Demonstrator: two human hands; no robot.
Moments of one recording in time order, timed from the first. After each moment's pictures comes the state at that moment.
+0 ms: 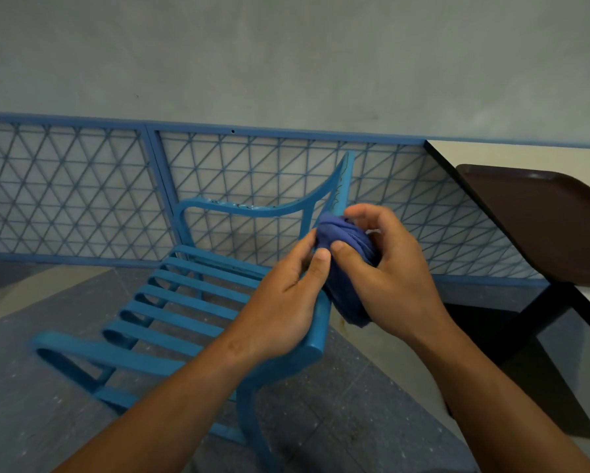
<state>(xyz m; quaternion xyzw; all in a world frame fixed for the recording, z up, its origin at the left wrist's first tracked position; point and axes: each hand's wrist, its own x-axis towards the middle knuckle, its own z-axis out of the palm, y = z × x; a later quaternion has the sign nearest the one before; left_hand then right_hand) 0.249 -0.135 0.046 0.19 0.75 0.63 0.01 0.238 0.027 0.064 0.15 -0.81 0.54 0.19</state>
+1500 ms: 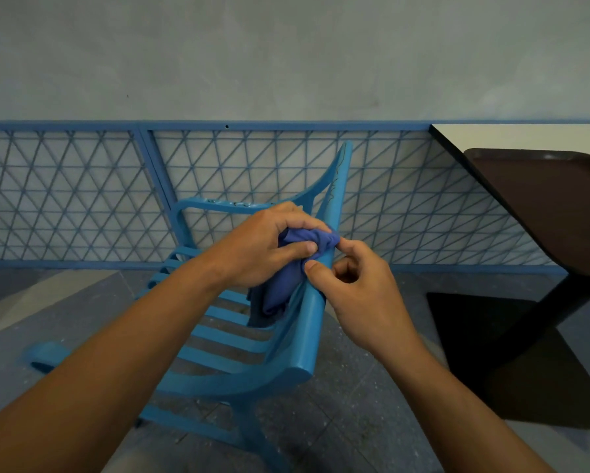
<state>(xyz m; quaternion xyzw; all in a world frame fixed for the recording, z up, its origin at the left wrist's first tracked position) 0.149 -0.161 0.061 0.35 0.86 0.37 -0.03 0.216 0.016 0.016 0.03 -0.77 0.64 0.08</state>
